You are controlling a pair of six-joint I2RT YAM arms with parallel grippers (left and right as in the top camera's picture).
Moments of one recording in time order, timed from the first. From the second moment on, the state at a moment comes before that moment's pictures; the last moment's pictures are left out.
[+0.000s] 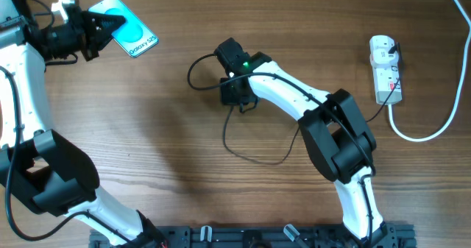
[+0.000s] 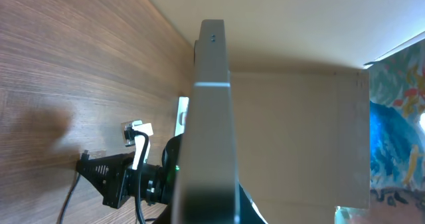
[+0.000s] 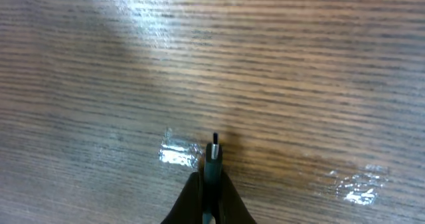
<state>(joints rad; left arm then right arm) 0.42 1.90 1.75 -1.01 1.29 -0.36 0.64 2.23 1.64 -0.75 -0.09 0.56</state>
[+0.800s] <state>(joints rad) 0.17 1.90 1.75 -0.99 1.36 -0.15 0.46 1.91 1.64 -0.79 -1.33 -0.03</state>
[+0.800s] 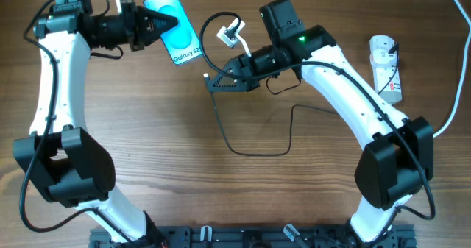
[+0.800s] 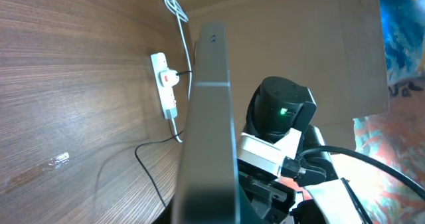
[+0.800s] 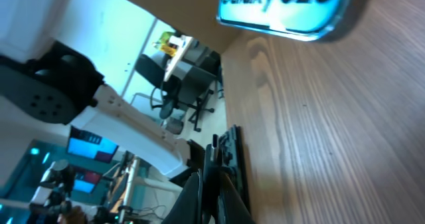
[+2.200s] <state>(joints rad) 0.11 1.90 1.75 -1.02 1.46 -0.12 0.46 1.91 1.64 -0.63 -1.37 0.11</state>
